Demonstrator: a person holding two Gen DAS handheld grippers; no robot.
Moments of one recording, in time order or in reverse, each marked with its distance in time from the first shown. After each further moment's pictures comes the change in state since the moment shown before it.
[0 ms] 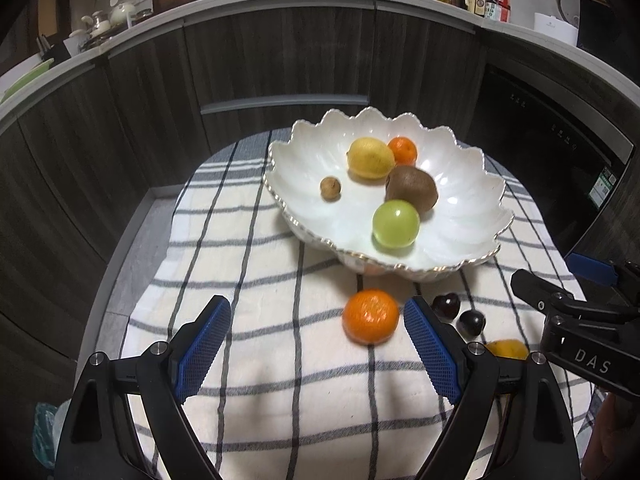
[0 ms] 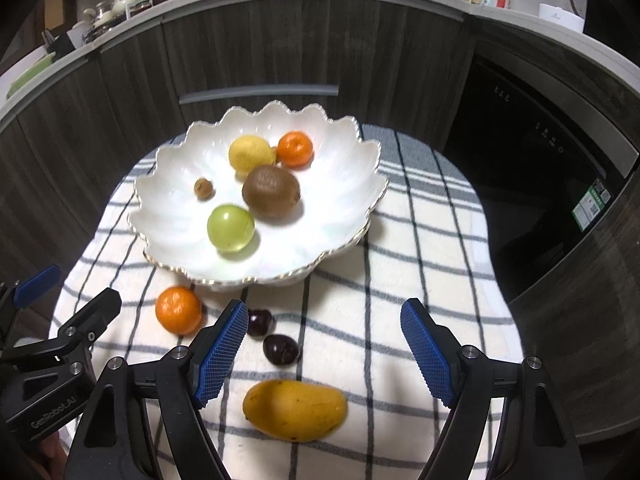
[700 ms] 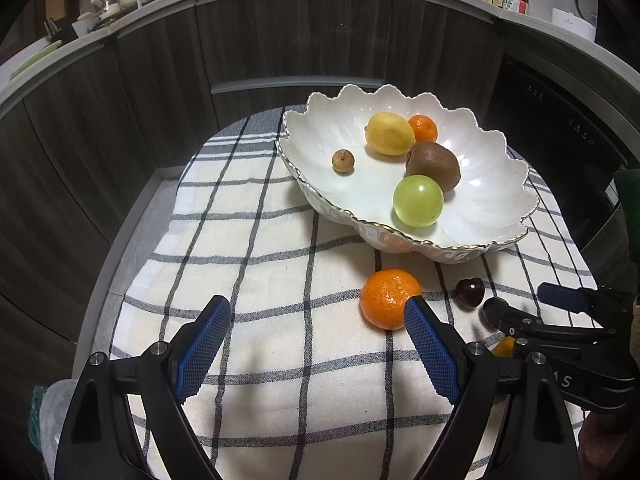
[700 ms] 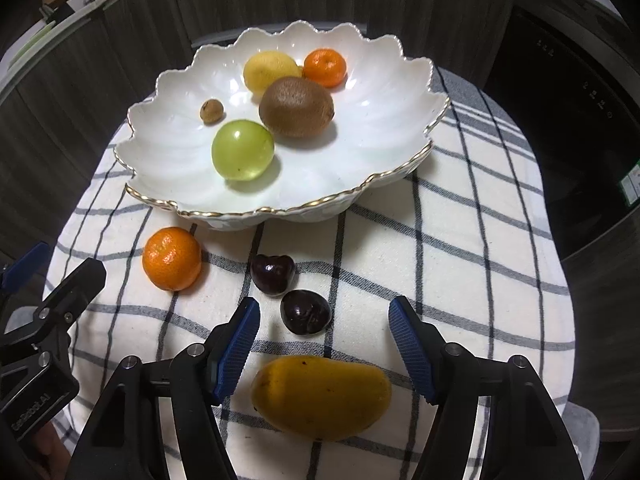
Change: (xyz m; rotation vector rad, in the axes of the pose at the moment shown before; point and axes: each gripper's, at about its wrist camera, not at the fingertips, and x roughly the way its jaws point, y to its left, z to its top) left arm 0.022 0.006 -0.011 -0.035 0.047 0.027; right arm 0.055 0.013 -0.018 -0.026 0.199 0.081
